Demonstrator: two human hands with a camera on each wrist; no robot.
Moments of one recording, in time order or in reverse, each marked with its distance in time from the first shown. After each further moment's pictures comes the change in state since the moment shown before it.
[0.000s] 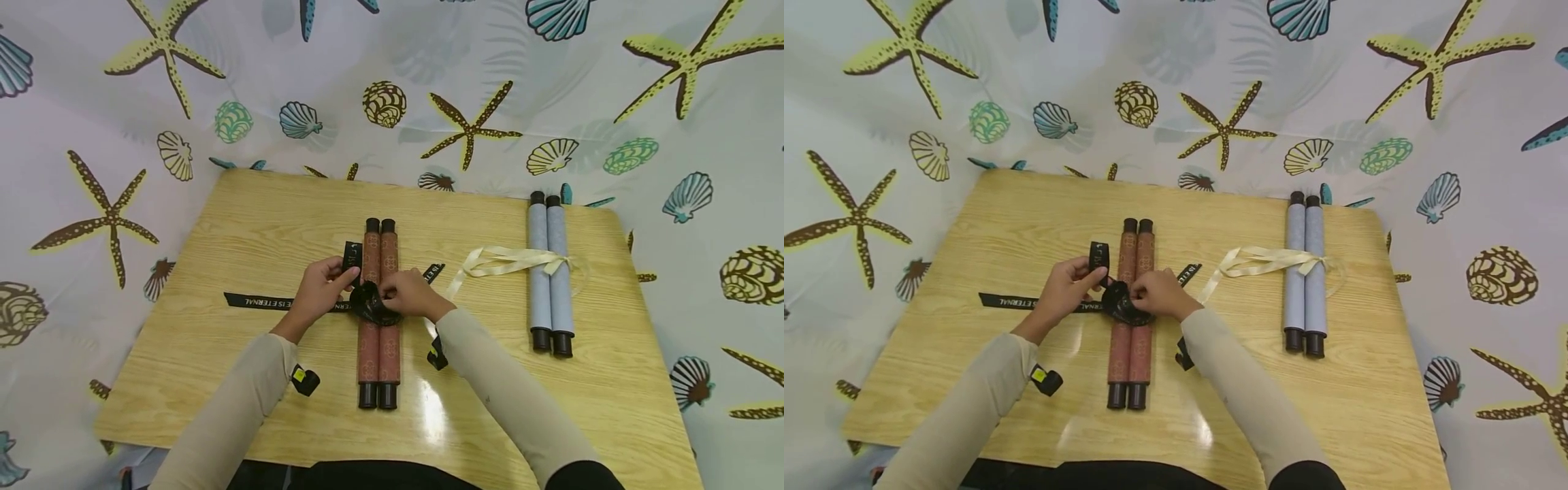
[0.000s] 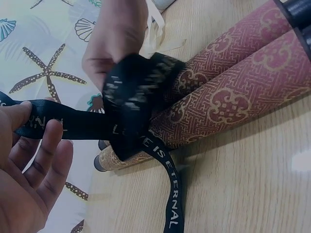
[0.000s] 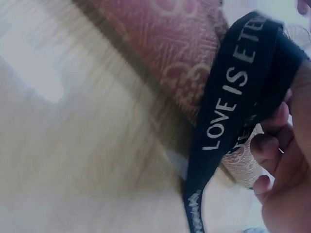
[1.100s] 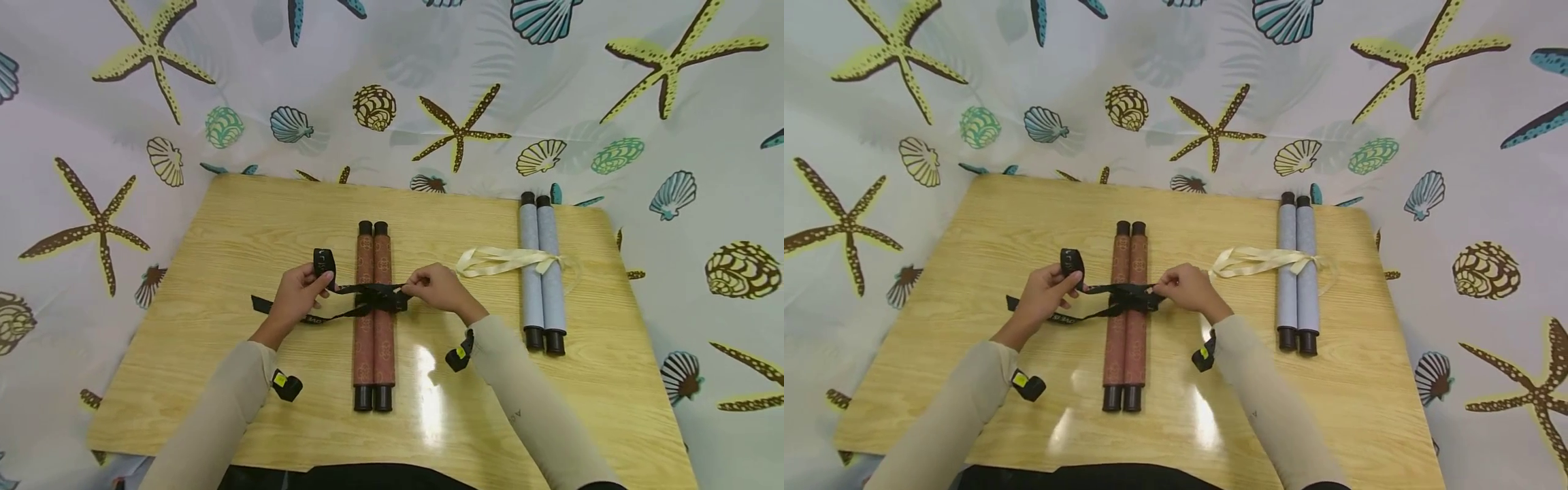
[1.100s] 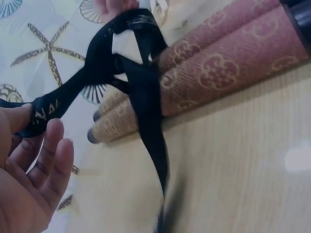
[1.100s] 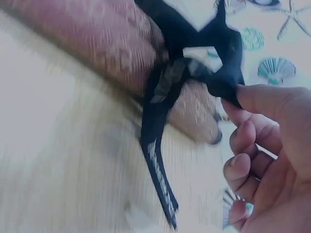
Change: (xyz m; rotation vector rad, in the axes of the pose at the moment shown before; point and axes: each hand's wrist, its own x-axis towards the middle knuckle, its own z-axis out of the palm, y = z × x) left_hand -0.006 -0.019 -0.017 -0.062 0.020 -0.119; right_hand -0.052 0.019 -0.039 0.309 0.108 0.291
